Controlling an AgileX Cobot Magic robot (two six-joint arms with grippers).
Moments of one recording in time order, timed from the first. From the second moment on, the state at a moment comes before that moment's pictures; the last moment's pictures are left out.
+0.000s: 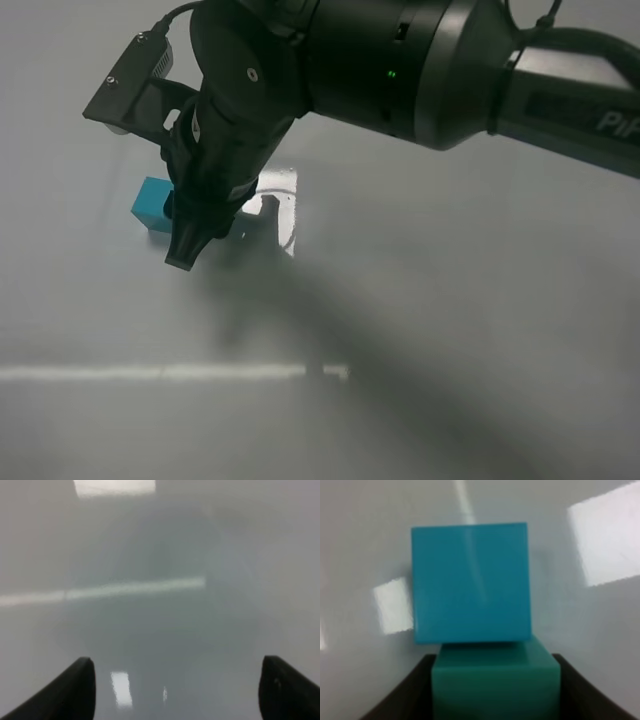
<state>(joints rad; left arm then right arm) -0.03 0.00 -0.50 -0.15 1.05 0.08 1.01 1.94 -1.95 -0.39 0.86 -0.36</state>
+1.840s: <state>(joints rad) -0.03 0.00 -0.50 -0.15 1.05 0.08 1.03 1.94 -1.98 -0.37 0.84 -0.33</state>
